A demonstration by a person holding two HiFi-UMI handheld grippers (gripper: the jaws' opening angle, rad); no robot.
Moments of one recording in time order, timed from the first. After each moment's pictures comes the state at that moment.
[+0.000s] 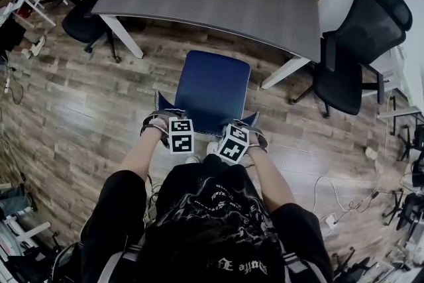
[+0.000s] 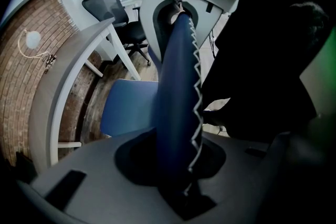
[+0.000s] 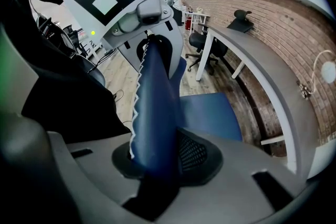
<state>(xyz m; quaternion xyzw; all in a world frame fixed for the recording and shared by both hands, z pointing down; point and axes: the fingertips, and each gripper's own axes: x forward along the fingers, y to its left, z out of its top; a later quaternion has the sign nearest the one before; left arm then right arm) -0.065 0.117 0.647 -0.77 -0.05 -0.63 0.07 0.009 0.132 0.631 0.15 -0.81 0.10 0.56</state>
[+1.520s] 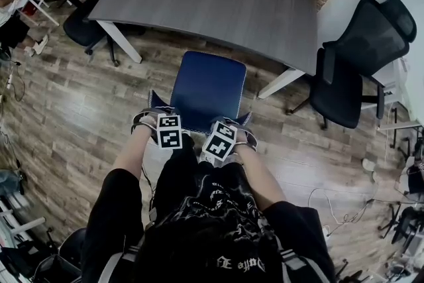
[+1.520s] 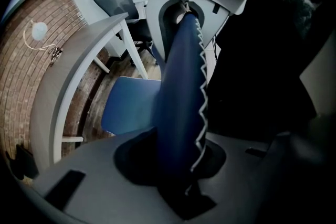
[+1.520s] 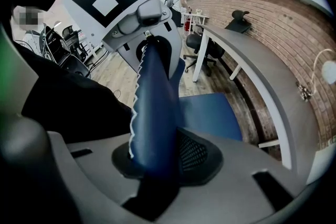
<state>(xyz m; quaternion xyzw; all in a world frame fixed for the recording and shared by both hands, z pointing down) -0.045 0.068 0.649 -0.77 -0.02 -0.64 0.05 0.030 0.082 0.632 0.14 -0.81 0.10 0.56</state>
